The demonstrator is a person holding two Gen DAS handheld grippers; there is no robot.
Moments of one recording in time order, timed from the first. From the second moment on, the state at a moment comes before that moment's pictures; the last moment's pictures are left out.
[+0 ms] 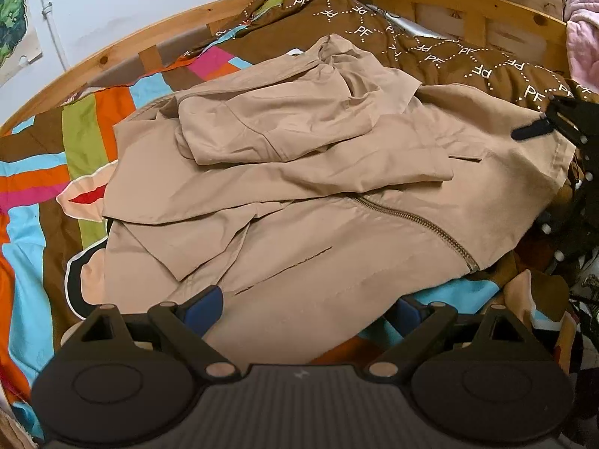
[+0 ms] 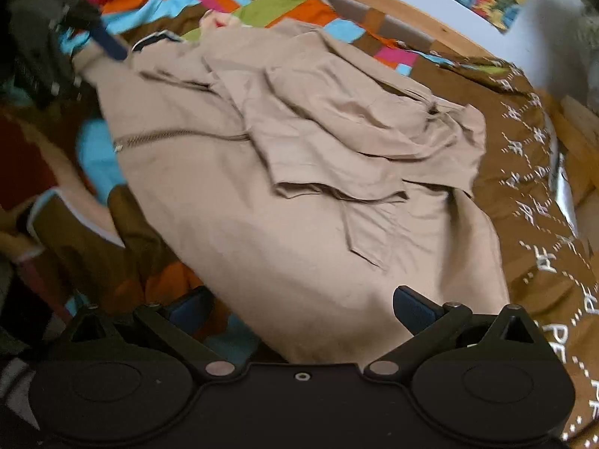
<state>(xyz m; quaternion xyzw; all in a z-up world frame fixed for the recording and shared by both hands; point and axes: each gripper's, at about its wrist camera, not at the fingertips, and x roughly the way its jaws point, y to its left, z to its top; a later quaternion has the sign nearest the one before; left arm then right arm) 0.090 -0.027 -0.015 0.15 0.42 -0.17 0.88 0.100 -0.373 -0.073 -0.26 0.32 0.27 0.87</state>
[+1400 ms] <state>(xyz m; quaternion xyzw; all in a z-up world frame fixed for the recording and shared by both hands) 0.115 0.026 0.027 0.10 0.33 -0.05 0.94 0.129 -0.387 -0.039 -0.25 0.26 0.27 0.89</state>
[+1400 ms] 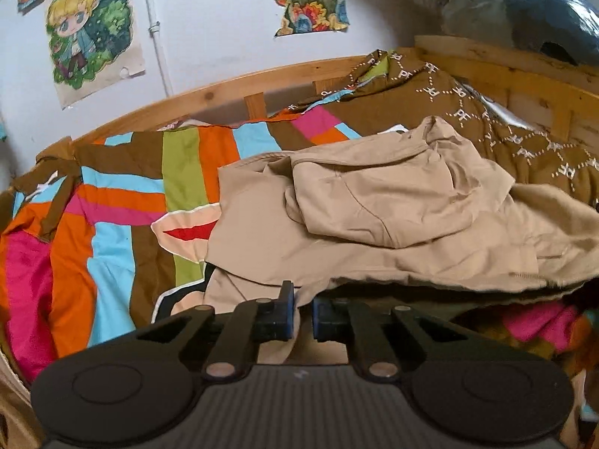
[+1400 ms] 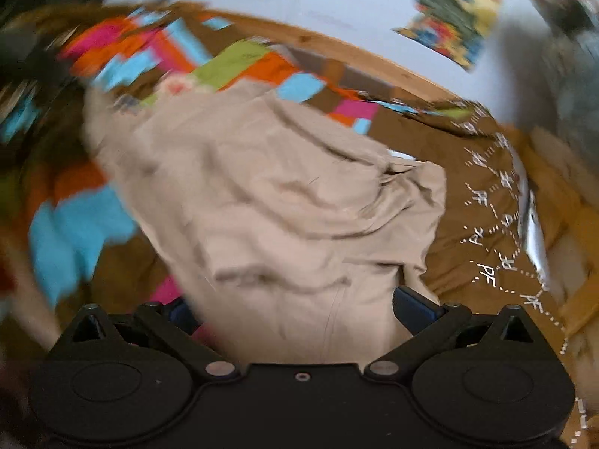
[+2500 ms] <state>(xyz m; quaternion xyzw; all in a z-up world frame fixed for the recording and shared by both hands) 0.093 0.026 -0.019 0.24 0.44 -0.05 0.87 0.199 -0.389 0.032 -0.14 0.23 0.18 0.95</state>
